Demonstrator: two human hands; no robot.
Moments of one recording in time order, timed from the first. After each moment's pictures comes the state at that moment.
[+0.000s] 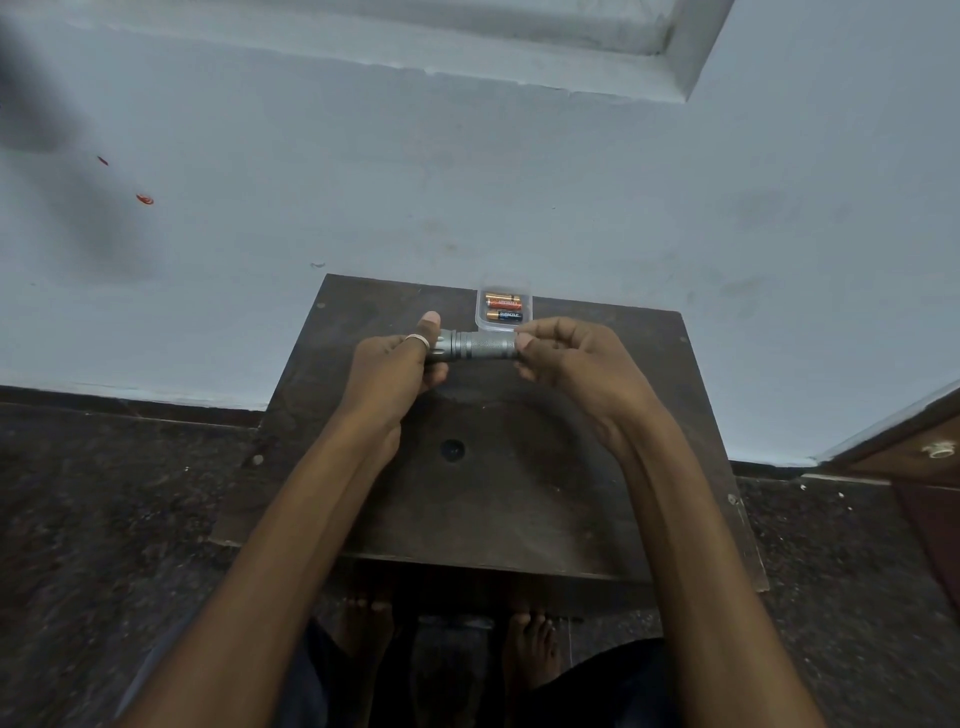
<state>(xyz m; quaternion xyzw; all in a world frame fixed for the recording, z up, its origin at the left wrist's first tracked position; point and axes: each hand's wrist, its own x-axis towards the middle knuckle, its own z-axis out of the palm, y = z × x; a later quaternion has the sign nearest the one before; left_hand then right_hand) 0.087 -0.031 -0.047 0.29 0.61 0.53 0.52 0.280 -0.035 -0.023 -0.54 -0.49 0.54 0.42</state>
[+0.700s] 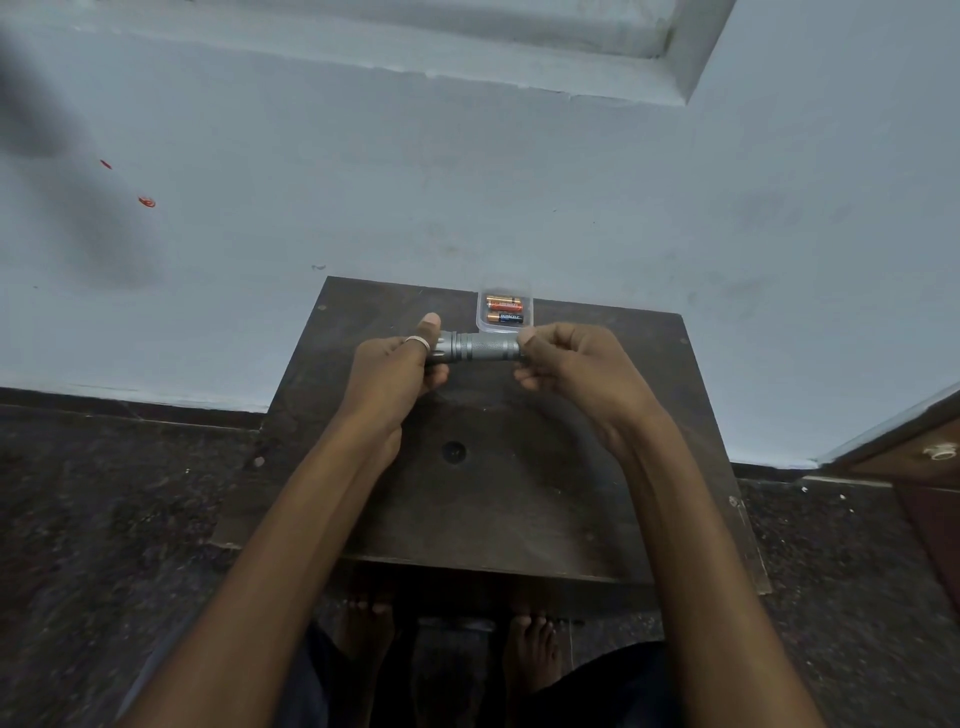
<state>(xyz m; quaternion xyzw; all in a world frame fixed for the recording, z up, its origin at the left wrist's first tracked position) 0.089 -0.034 -0.041 0.29 0.60 0.54 0.52 0.280 -0.033 -0.024 -0.55 -0.52 0.53 0.40</state>
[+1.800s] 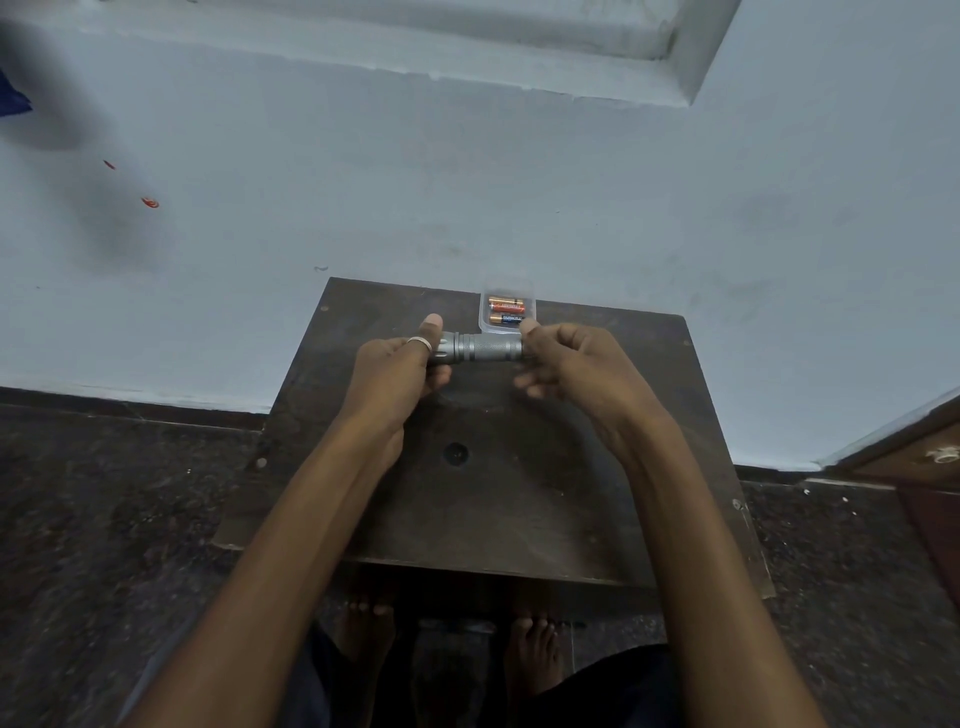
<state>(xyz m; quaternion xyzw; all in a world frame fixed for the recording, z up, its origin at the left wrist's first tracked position) 0.087 -0.034 -0.043 0.29 0.59 0.54 0.52 0.276 -0.037 -0.016 -0.55 -0.50 0.54 0.39</state>
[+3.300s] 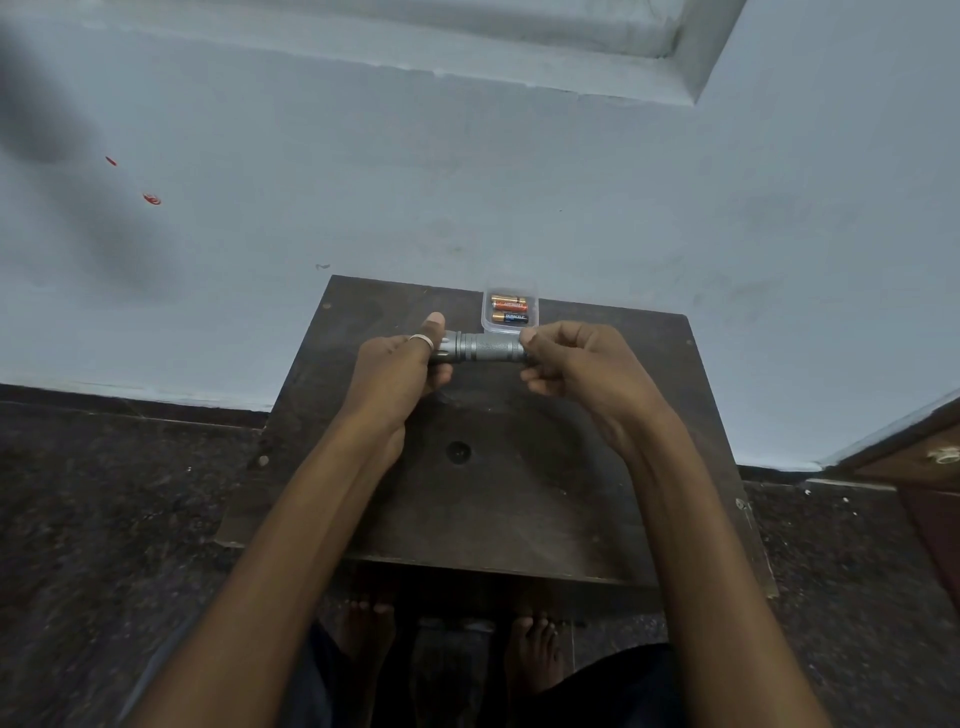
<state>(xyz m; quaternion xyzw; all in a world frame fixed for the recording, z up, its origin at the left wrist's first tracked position) 0.087 -0.035 -0.038 0.29 0.60 0.53 0.52 0.276 -0.036 -0.014 -0.56 -0.49 0.55 0.39</state>
